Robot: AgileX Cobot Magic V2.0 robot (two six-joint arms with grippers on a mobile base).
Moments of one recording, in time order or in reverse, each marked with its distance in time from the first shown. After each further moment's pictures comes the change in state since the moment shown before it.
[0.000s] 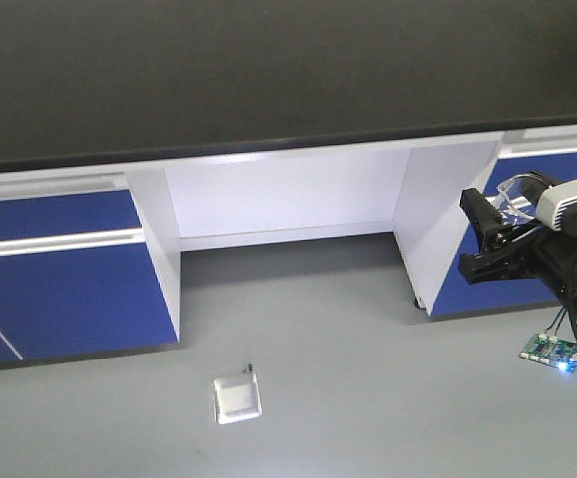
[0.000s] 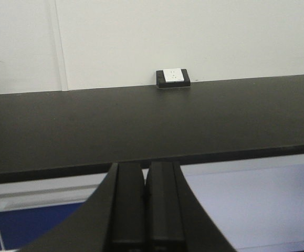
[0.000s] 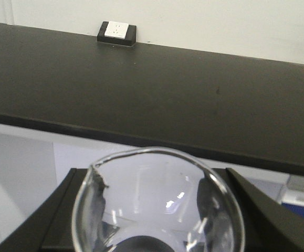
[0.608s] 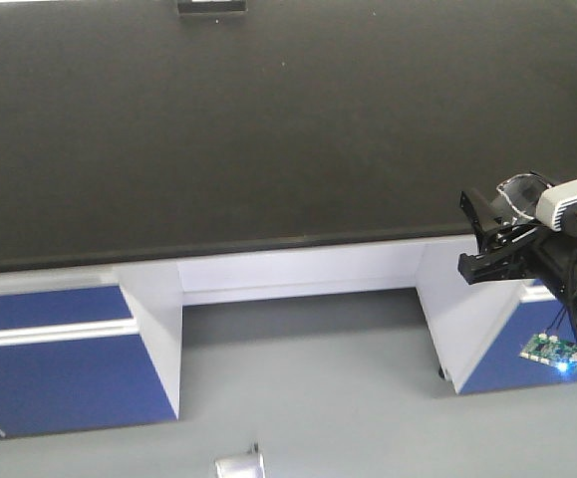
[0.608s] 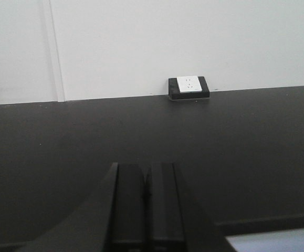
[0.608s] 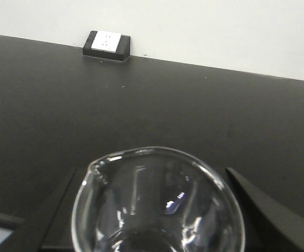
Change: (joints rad) left arm 0.000 0.000 0.000 0.000 0.000 0.000; right arm 0.000 0.000 0.000 0.000 0.000 0.000
